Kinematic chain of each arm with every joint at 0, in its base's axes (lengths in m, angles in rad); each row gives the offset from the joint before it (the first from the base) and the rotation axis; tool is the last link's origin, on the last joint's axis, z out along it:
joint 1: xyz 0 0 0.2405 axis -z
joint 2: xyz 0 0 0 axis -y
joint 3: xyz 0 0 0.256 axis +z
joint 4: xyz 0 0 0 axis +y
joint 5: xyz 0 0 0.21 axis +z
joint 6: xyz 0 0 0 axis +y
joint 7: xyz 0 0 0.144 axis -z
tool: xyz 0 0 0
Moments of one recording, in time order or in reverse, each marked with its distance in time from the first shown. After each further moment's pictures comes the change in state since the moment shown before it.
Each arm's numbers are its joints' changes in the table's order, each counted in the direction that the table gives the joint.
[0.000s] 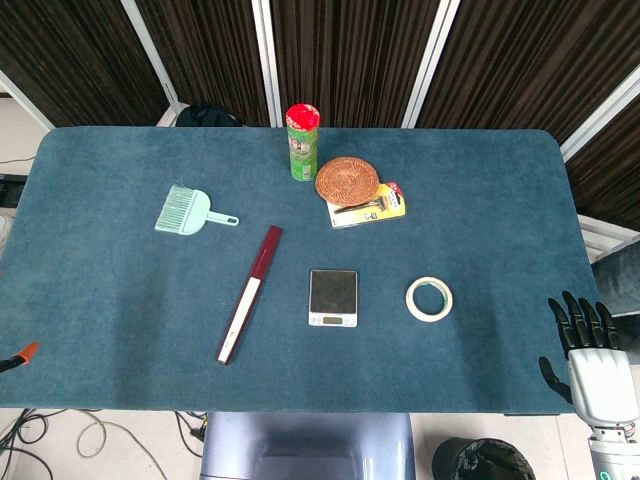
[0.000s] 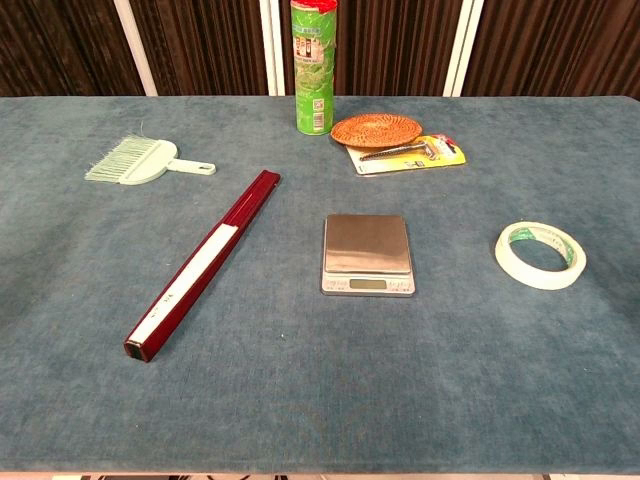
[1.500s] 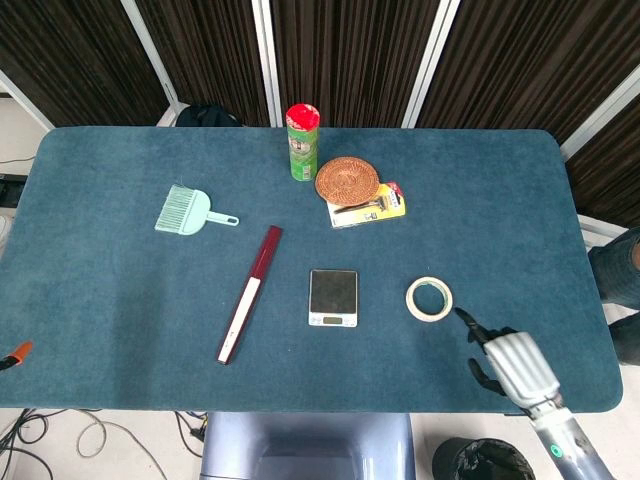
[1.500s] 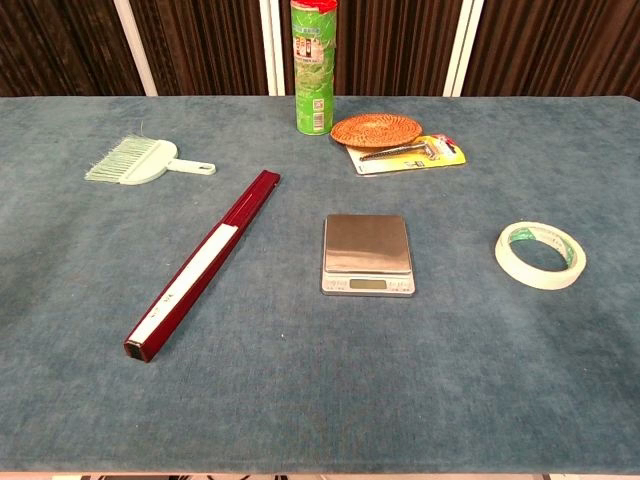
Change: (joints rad) left arm -0.016 0.003 -0.014 -0.020 -0.023 0.026 -0.002; right arm -0.226 -0.077 -0.034 -0.153 -0.052 -0.410 -0.078
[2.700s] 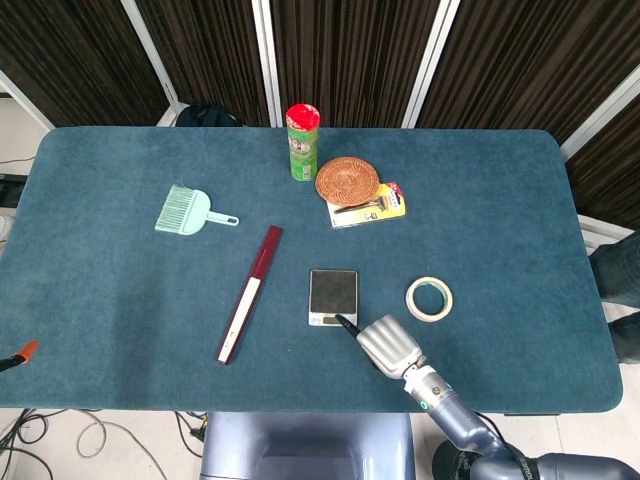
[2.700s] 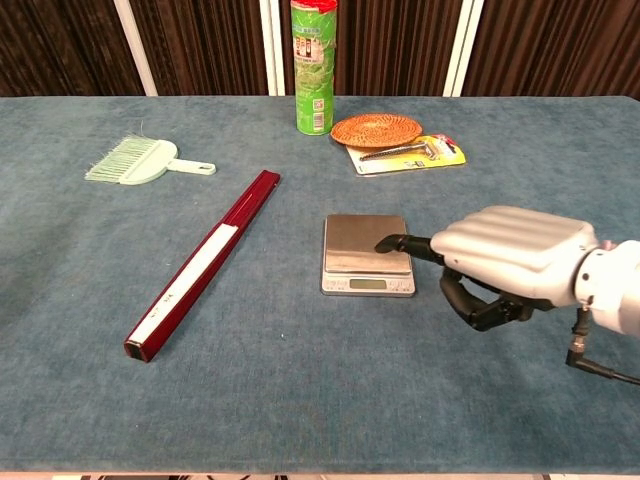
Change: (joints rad) left arm 0.012 0.010 0.000 0.003 -0.010 -0.026 -0.020; right arm -0.358 0.417 0.083 0.026 0.454 -0.309 0.593
